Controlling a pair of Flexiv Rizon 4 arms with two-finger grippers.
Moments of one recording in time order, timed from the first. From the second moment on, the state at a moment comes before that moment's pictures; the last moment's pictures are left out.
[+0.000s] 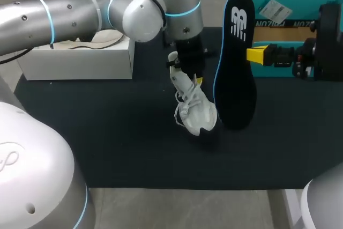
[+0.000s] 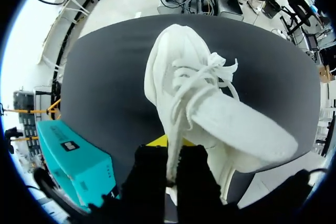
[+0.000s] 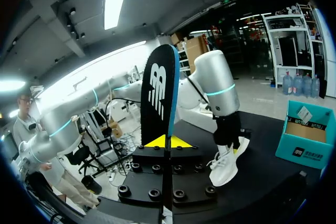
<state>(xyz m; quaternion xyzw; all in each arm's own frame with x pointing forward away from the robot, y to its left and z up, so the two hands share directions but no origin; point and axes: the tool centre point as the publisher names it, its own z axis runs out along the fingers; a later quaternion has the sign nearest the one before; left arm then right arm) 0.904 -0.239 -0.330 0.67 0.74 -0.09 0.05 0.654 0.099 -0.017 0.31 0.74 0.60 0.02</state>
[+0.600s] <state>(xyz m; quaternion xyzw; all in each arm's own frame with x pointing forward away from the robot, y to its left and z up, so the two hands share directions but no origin) 0.919 -0.248 -0.342 0.73 0.68 -0.03 0.02 0.654 0.099 -0.017 0.31 0.74 0.60 0.02</state>
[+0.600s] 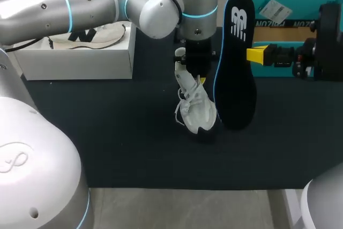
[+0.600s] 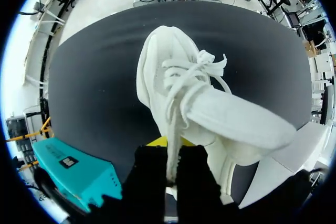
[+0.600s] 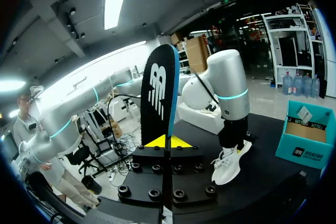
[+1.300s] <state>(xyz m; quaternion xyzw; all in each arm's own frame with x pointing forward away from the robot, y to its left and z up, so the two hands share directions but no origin) 0.912 -0.253 -0.355 0.75 0.66 -0.01 0.00 0.654 0.099 -0.017 0.31 0.74 0.60 0.02</state>
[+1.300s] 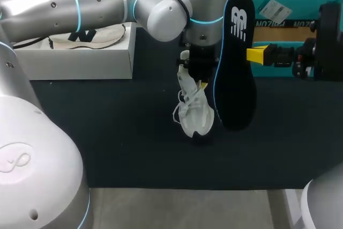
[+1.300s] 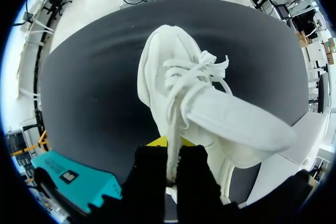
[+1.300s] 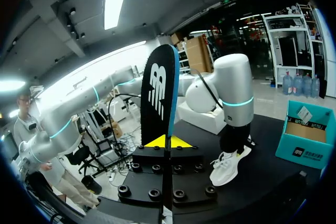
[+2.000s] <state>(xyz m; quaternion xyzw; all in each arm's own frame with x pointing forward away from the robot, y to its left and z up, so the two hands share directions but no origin) 0.898 -0.280 -0.364 0.74 0.67 -0.02 -0.03 0.654 0.099 -0.017 0.31 0.74 0.60 0.02</state>
